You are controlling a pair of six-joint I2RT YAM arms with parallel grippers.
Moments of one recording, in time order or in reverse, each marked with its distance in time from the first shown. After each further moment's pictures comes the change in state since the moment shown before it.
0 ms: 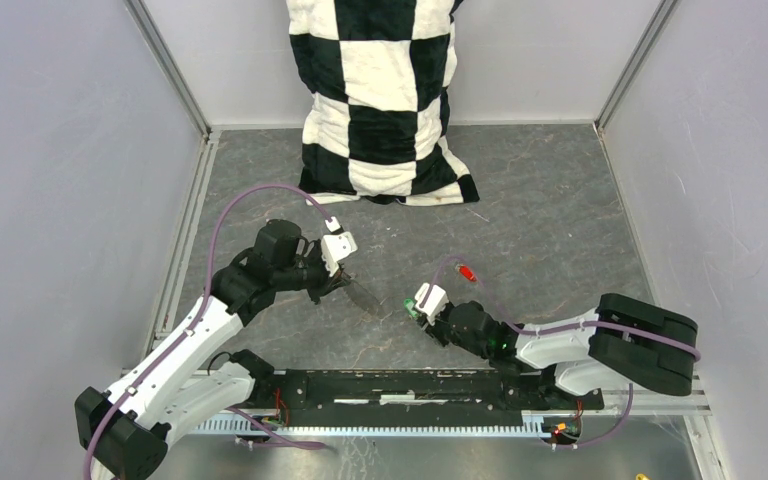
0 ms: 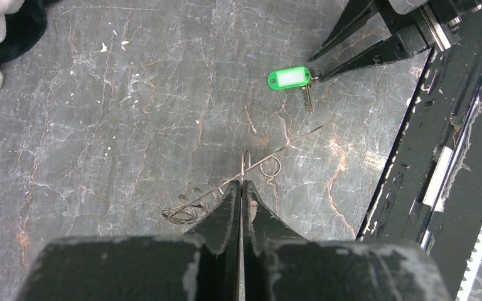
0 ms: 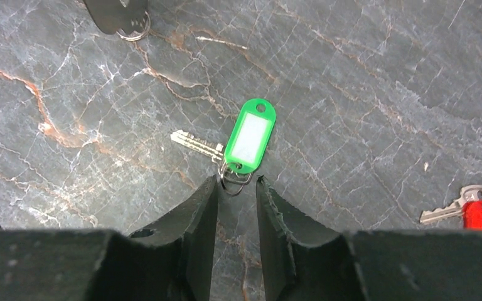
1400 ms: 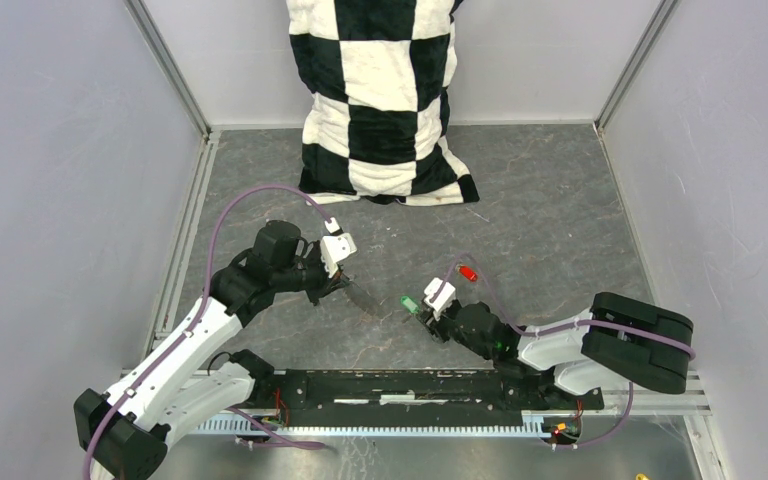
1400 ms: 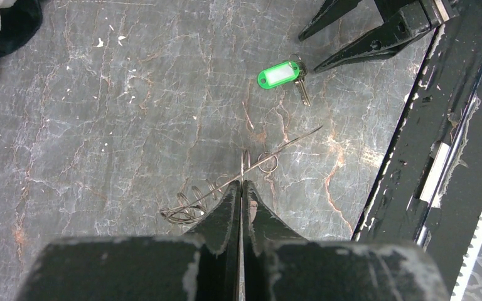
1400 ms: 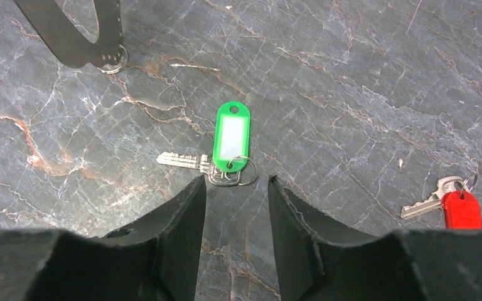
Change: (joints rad) left arm 0.000 -0.008 0.000 -0.019 -0.001 0.000; right arm -0.014 0.036 -0.039 0.174 0.059 0.028
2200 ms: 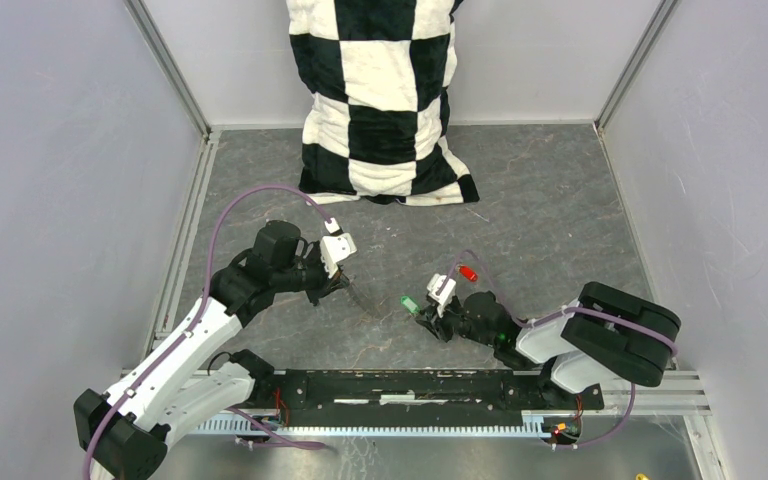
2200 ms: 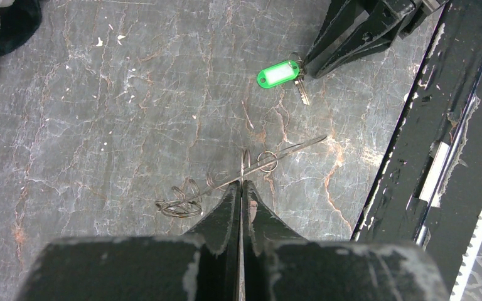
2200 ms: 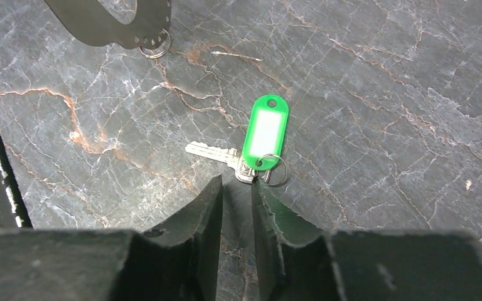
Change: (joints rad) left arm 0.000 -0.001 0.000 -0.003 0.000 0.000; right arm -0.152 0.085 -0.029 0.108 -0.347 0.014
